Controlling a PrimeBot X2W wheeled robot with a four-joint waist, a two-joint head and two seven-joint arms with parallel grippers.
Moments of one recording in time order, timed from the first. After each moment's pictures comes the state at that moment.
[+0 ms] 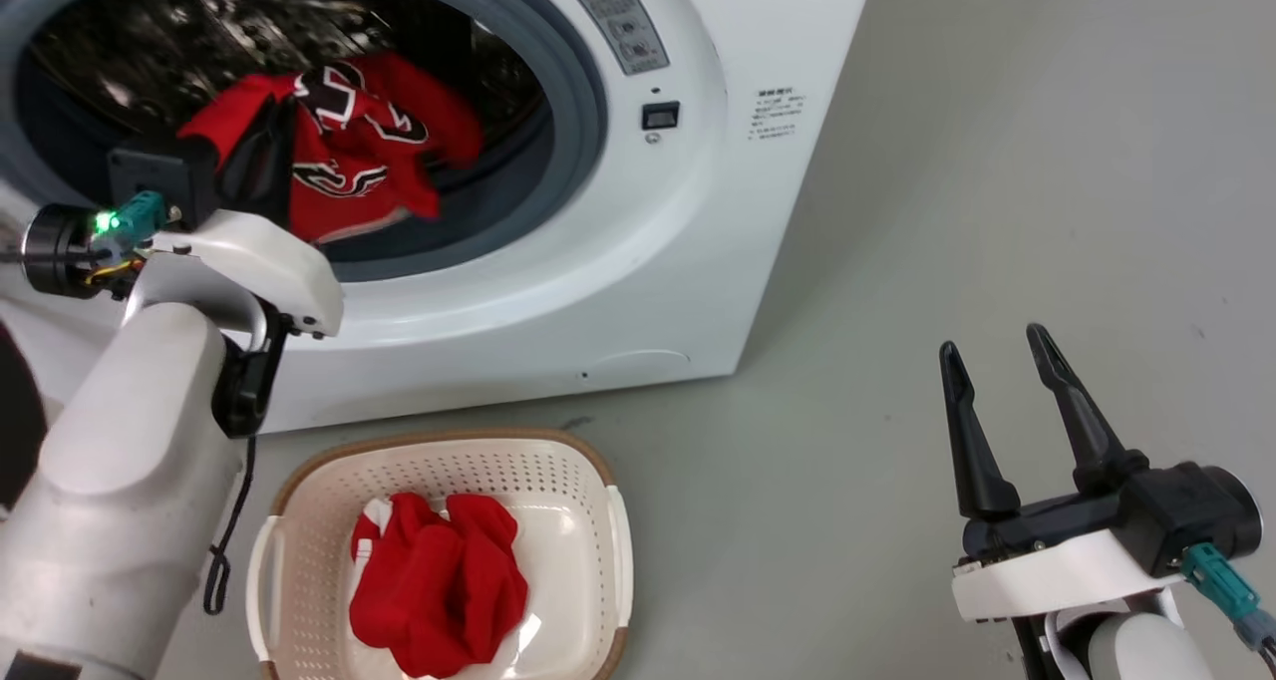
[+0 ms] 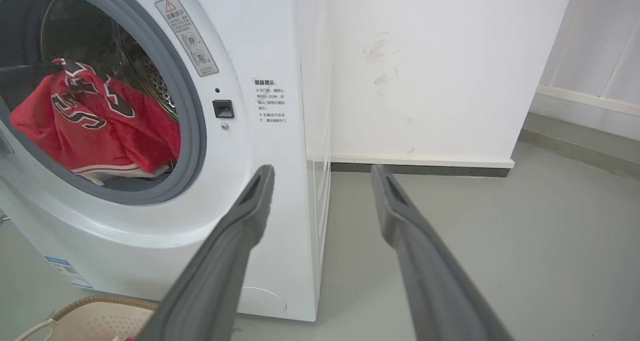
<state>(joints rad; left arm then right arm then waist) -0.82 0.47 -0.52 0.68 -0.56 0.01 -0.26 -0.08 -0.05 0.08 -0.01 0.08 0.13 -0.26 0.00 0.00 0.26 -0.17</state>
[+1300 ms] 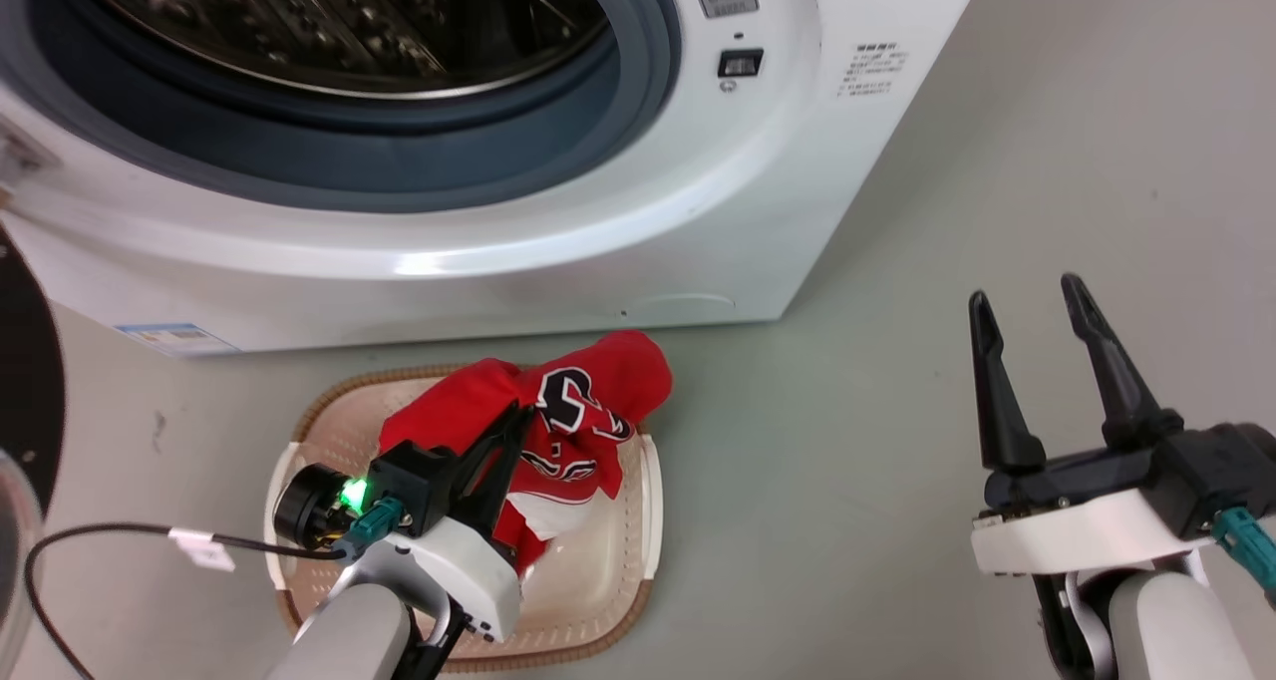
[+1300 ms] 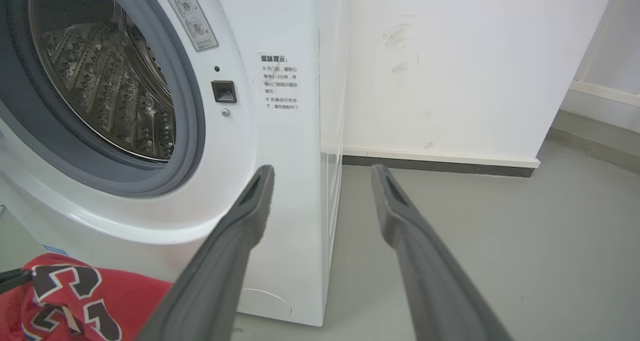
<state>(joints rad) -0.31 0.31 -0.49 0.36 -0.36 -0.10 -0.26 -0.13 -0.05 0.04 -0.02 0.05 0.13 -0.26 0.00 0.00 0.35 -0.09</state>
